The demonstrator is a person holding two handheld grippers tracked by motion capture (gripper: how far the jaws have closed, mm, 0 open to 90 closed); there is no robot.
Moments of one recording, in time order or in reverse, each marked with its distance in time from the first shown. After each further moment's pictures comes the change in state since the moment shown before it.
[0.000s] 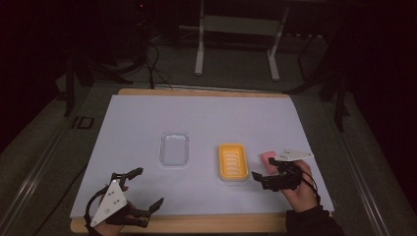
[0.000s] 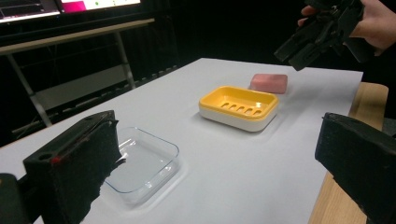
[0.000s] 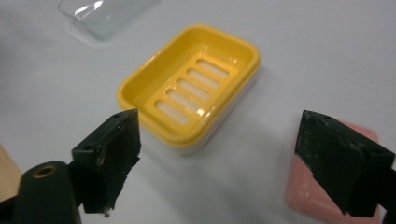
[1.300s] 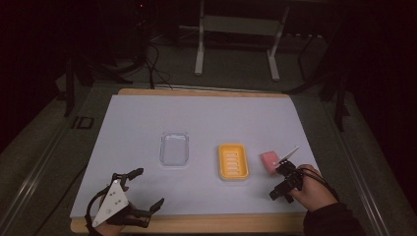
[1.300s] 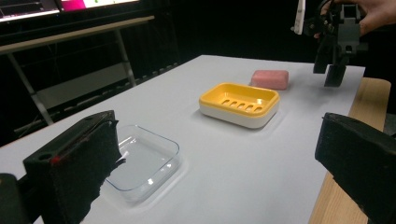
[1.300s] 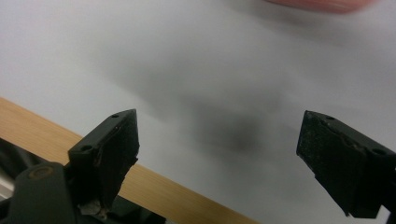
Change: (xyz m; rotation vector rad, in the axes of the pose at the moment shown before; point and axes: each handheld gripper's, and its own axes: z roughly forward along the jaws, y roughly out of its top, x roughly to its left) left arm -0.001 -0.001 0.001 0.011 0.005 0.010; right arm -0.023 -0.007 0.006 0.762 -0.128 0.184
